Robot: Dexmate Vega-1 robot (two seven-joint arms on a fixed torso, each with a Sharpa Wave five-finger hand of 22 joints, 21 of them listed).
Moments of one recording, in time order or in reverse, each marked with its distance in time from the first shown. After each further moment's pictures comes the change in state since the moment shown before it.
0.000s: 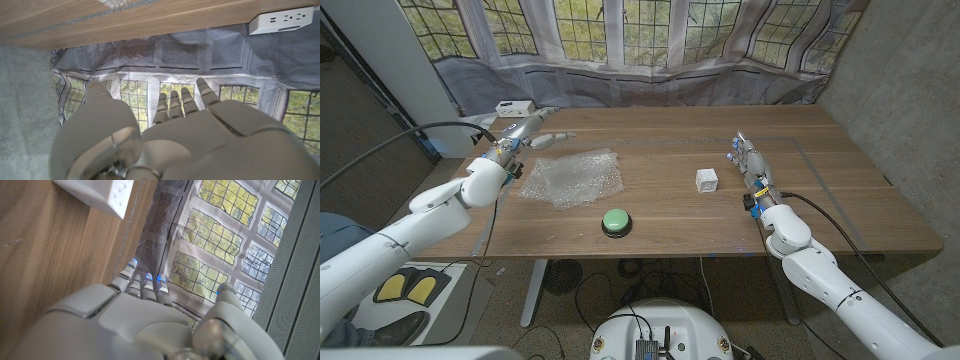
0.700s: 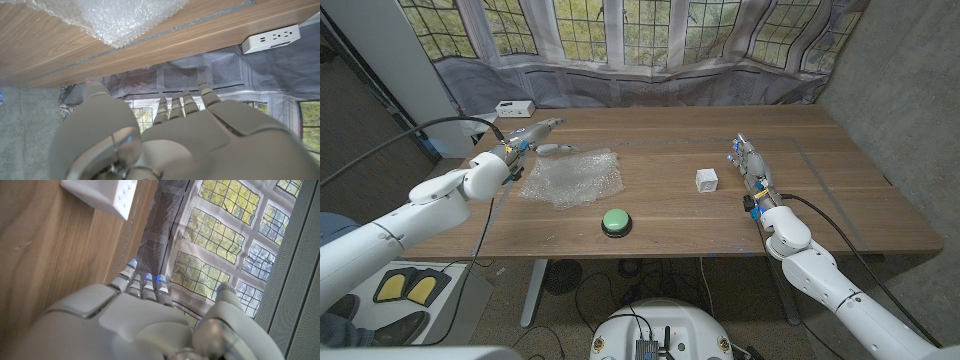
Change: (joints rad) left arm -0.039 0.078 0.069 -0.080 0.043 0.153 -0.161; left_hand 0.031 -0.031 0.006 -0.036 0.005 -0.078 -0.024 0.000 0.000 -0.057 0.011 -0.004 0.005 -0.046 0.011 -0.004 0.005 0.005 0.005 0.000 0.000; right arm -0.004 0.005 0.000 0.009 0.008 0.006 0.002; right_hand 0.004 0.004 -0.001 -0.001 0.000 0.000 0.000 0.000 0.000 0.000 0.000 0.000 0.000 0.000 0.000 0.000 0.000 -0.004 0.004 -0.004 0.000
